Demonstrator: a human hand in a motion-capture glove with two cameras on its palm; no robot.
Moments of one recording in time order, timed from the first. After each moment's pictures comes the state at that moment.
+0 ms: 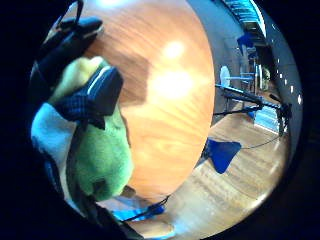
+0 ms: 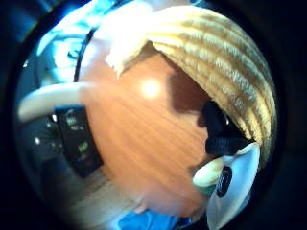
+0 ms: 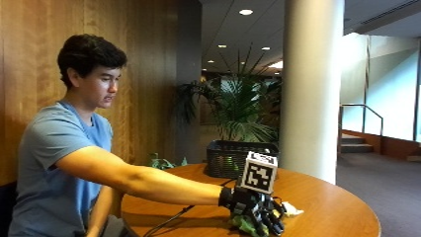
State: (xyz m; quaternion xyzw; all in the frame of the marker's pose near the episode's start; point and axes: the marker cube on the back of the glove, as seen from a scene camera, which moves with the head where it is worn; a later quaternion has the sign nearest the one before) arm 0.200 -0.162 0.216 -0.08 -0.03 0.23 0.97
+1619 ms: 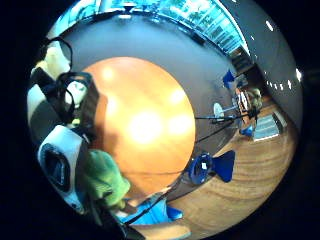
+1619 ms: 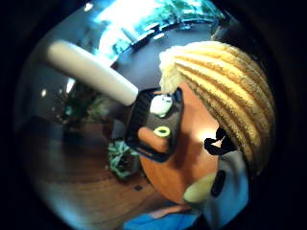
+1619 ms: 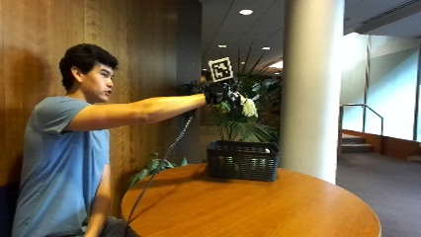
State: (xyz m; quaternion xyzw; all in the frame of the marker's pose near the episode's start) arm -0.142 -0.167 -0.107 0.14 -0.01 0.05 0.99
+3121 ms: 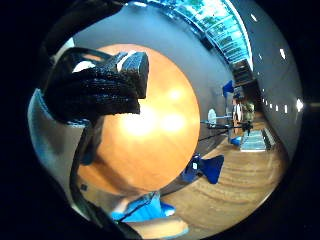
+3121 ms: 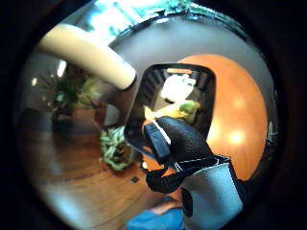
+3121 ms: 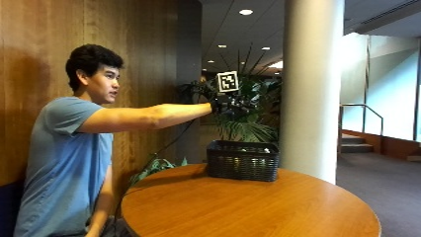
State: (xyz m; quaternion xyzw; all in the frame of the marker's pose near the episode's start) arm -0.226 -0.213 -0.061 0.08 -0.02 0.08 0.99
